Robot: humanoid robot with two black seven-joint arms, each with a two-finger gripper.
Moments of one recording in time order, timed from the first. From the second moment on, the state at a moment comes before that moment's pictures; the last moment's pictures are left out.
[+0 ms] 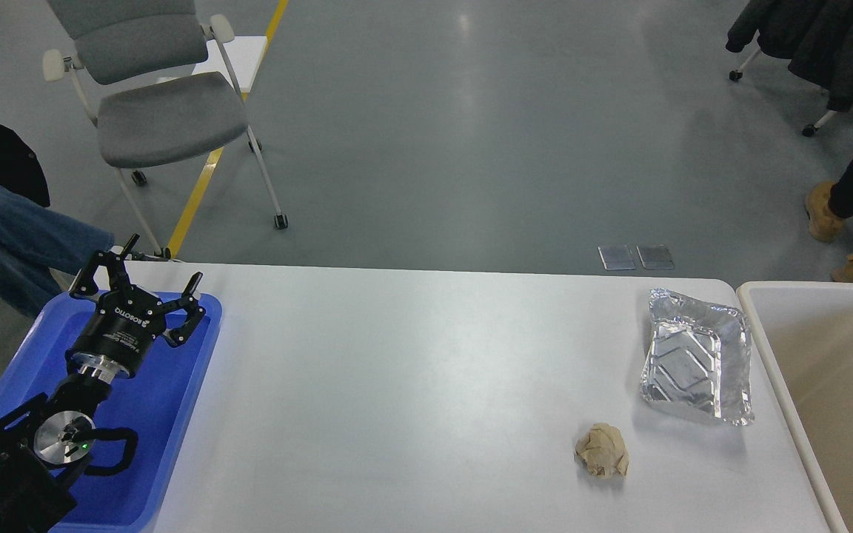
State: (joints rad) left arm -0.51 0.40 -0.77 -0.44 -0.04 -0.79 -0.51; right arm 0.91 -0.75 -1.07 0.10 -0.34 0.37 0.44
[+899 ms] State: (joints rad) left arm -0.51 0.40 -0.77 -0.44 -0.04 -0.79 -0.51; right arm 0.69 -0.59 -0.91 0.06 -0.34 0.19 0.34
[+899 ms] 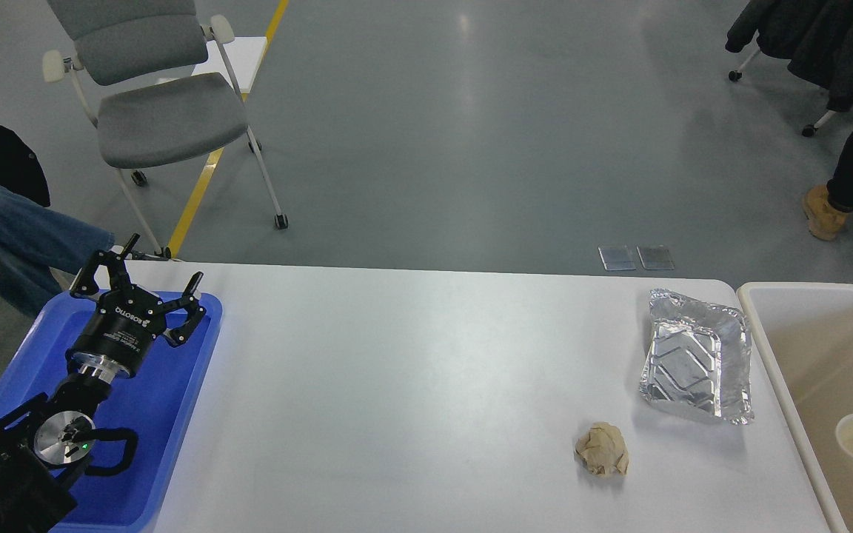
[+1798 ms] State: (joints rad) left arm -0.51 0.40 -0.77 -0.44 -0.04 -0.79 -0.51; right arm 1.32 -0.79 -0.73 0.38 -0.34 0.19 0.34
